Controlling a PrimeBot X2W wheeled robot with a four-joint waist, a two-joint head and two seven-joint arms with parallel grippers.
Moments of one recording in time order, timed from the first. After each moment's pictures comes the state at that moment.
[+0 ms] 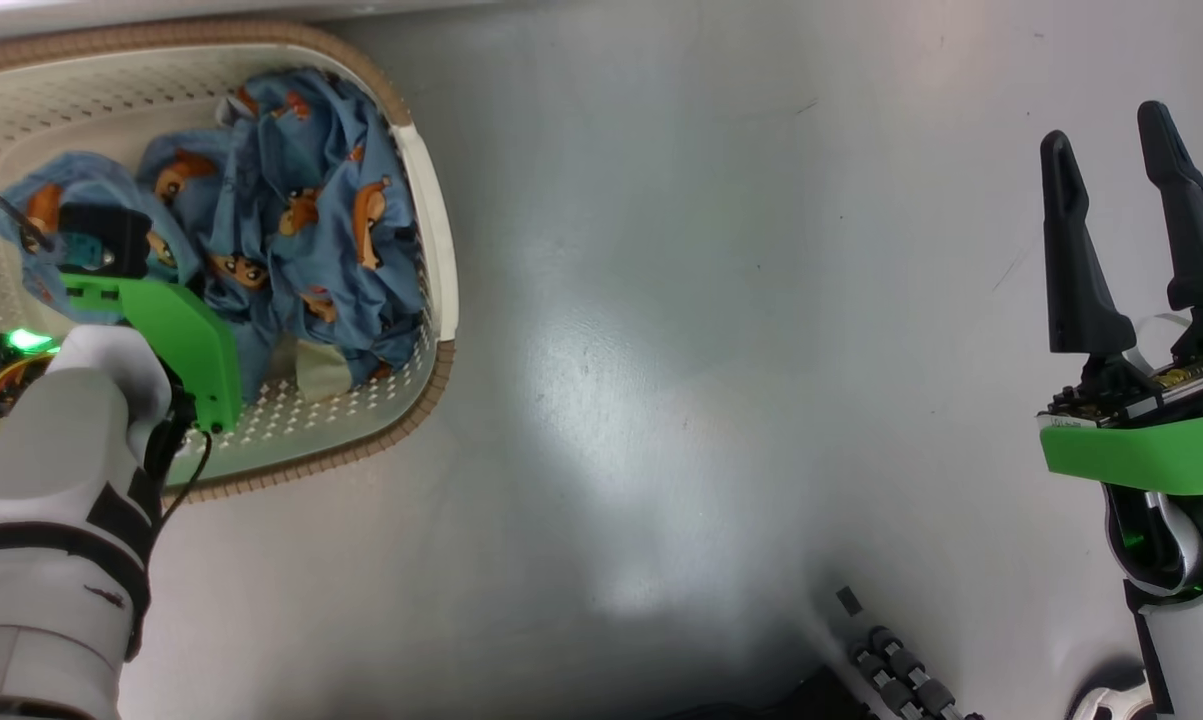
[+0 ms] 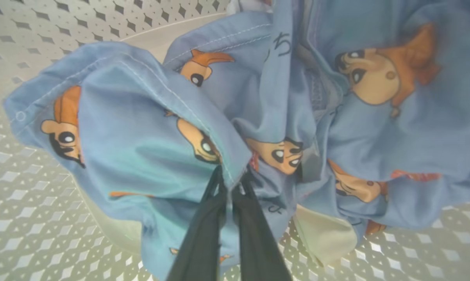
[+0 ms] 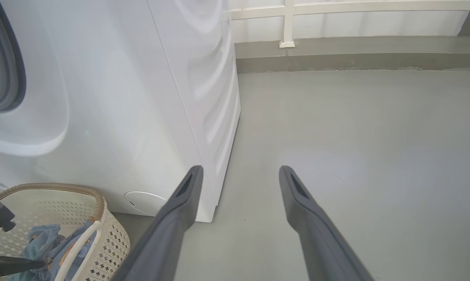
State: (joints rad) left arm -1.07 0.18 -0.34 1.29 -0.26 -0.02 -0.04; right arm -0.39 -0.25 0.03 -0.12 0.41 0.12 -0.26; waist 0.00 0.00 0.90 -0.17
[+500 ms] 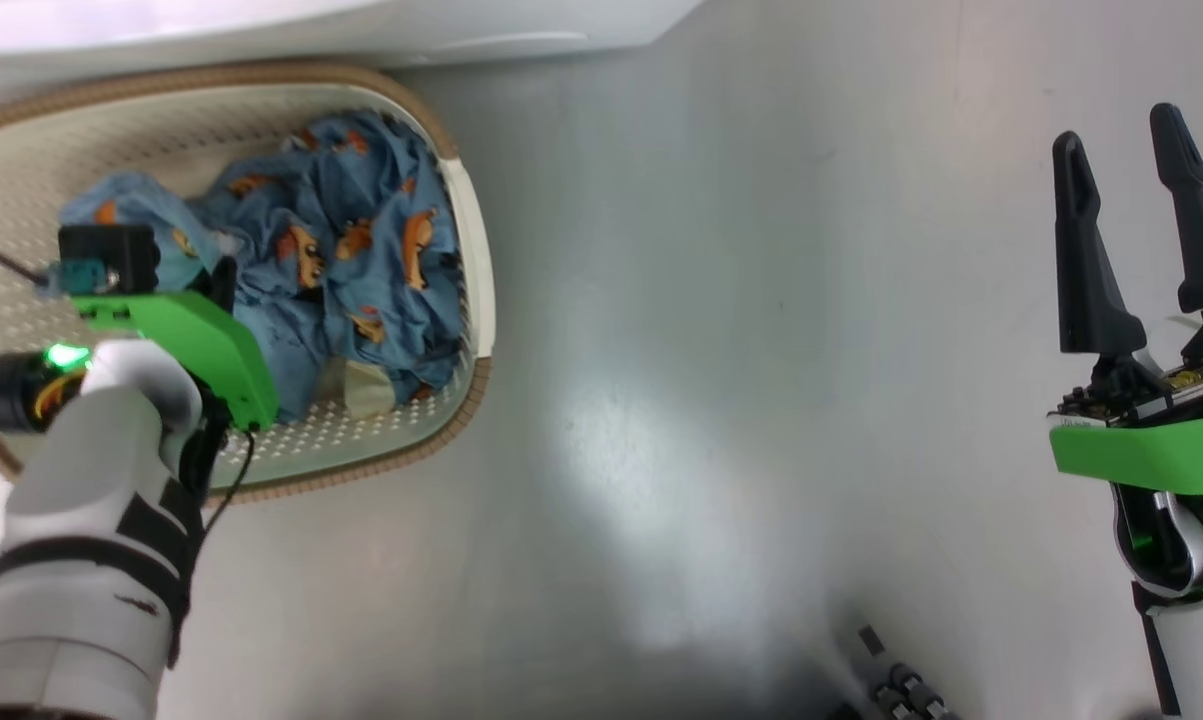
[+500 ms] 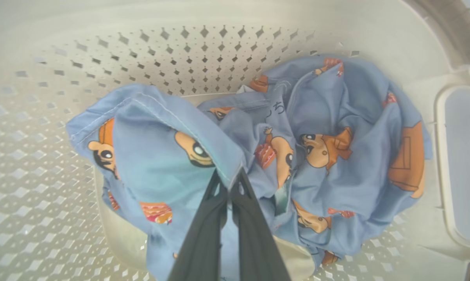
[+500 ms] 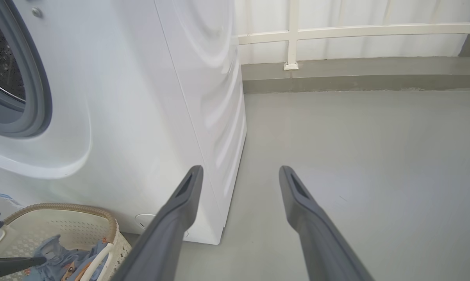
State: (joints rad) left arm -1.05 0.13 -0.30 1.29 -0.35 -0.04 -0.17; right arm -0.39 -0.26 0.02 -0.11 0.41 0.12 -0.26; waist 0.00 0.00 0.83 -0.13
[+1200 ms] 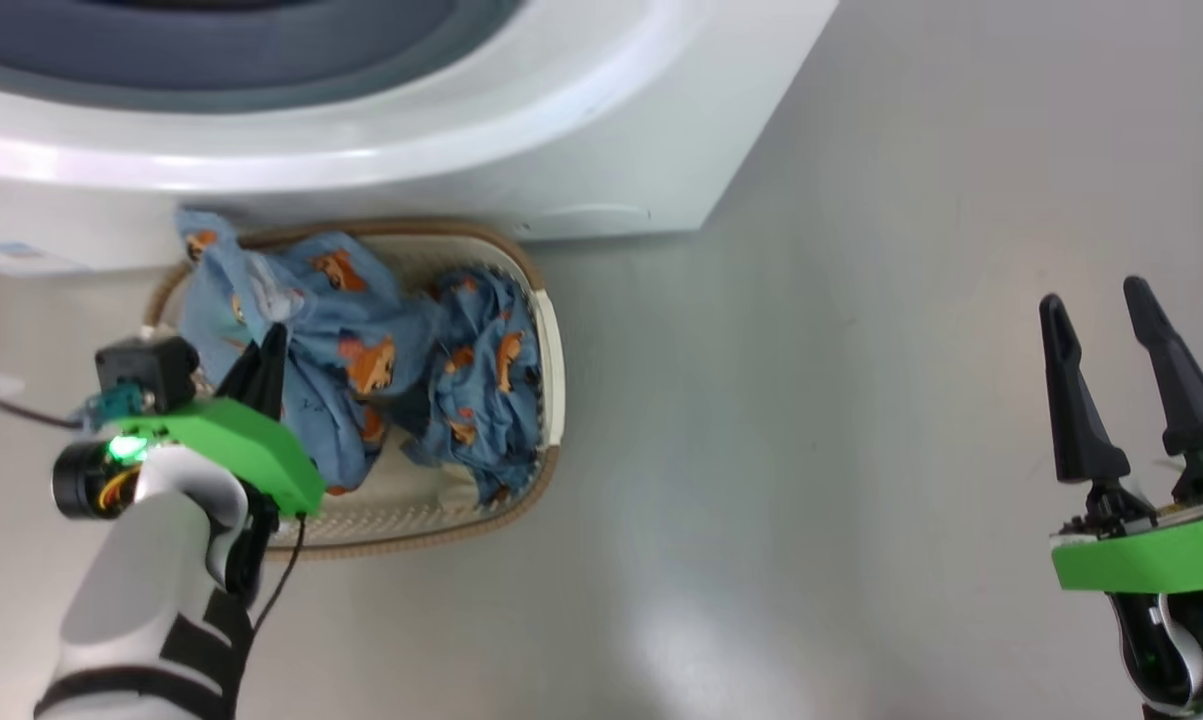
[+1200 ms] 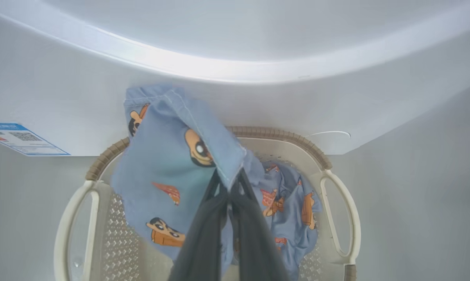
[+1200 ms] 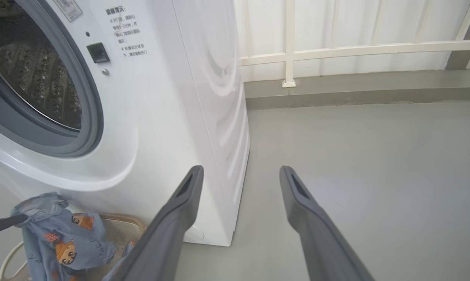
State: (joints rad) left arm -0.76 0.11 -0.19 0.98 -0.37 -0.09 -0.25; right arm -0.20 -0.26 -0.02 -0.06 0.41 0.12 -0.26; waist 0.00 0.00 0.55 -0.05
